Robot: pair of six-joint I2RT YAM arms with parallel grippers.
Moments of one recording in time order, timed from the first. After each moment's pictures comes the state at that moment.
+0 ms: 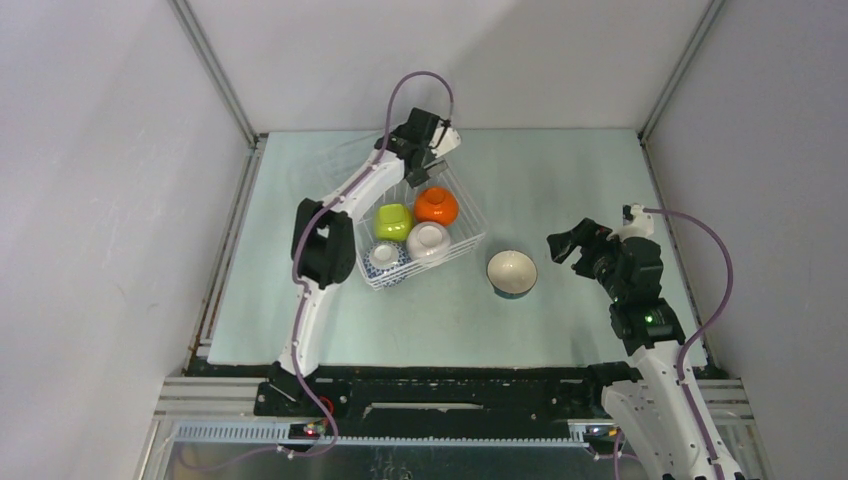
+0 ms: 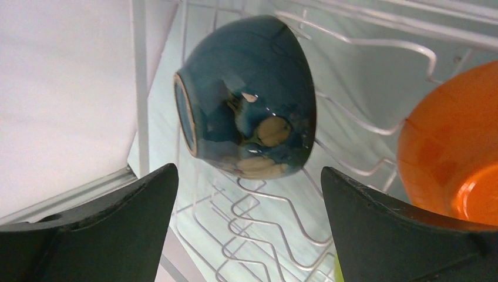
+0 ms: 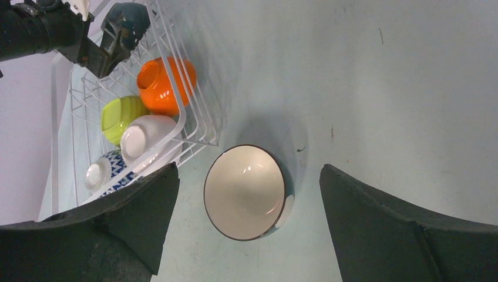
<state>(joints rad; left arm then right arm) -0.49 2.31 2.13 -0.65 -0.34 0.69 0.10 0.62 0.58 -0.29 -0.10 0.53</state>
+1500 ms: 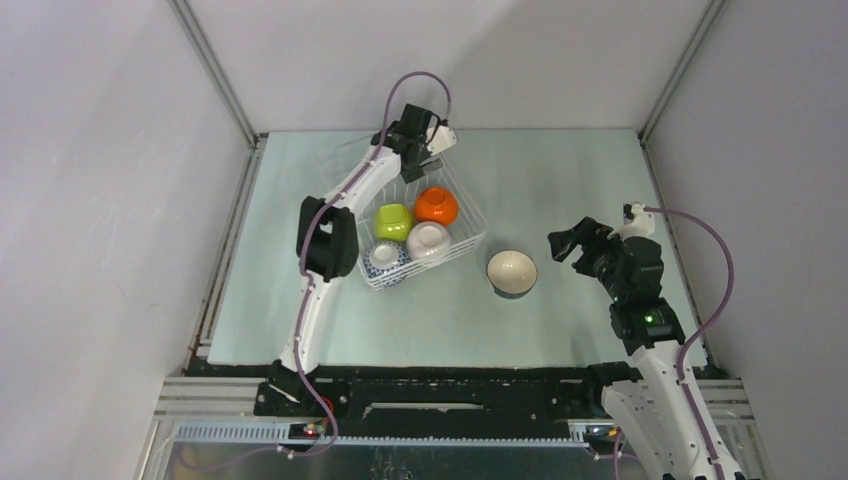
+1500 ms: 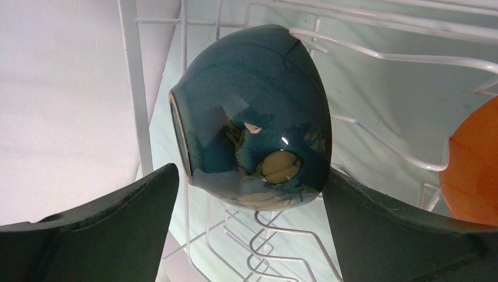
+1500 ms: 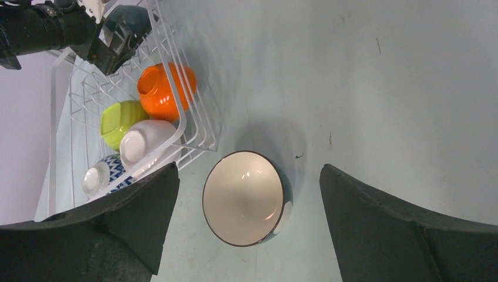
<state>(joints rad) -0.44 2.42 2.27 -0.66 -0.28 0.79 0.10 0.63 0.58 -0.26 -0.09 0.51</state>
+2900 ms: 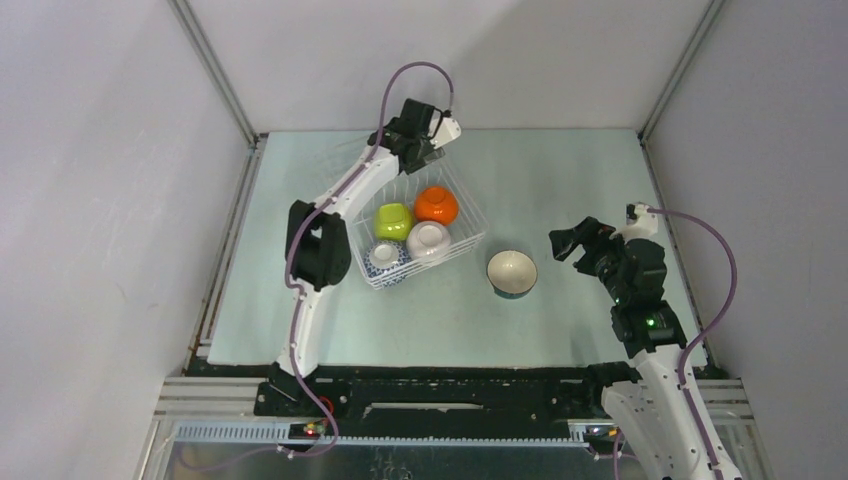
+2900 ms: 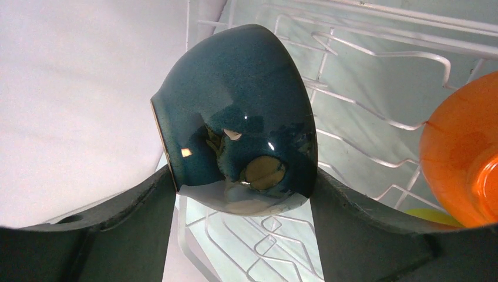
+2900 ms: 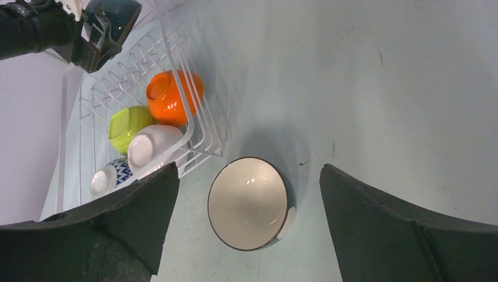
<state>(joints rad) -0.48 2.27 2.16 -0.60 -0.31 0.77 0.10 0.60 0.58 -0.25 -0.09 0.51</state>
